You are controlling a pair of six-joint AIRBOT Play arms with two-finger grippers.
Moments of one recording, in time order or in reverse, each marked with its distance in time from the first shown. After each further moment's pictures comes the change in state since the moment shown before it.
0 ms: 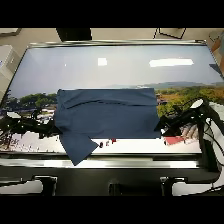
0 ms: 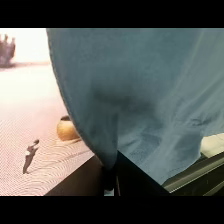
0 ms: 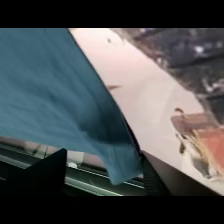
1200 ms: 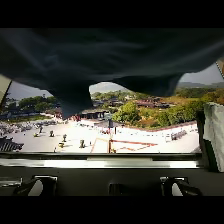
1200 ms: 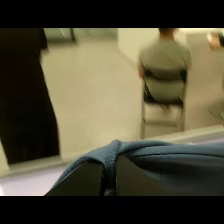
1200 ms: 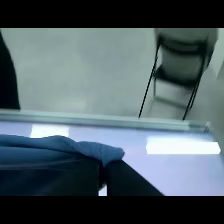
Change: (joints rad) left arm 0.000 0.697 1.109 -0.076 0.185 -0.006; right arm 0.002 0.797 0.835 -0.177 -0.343 -0.142
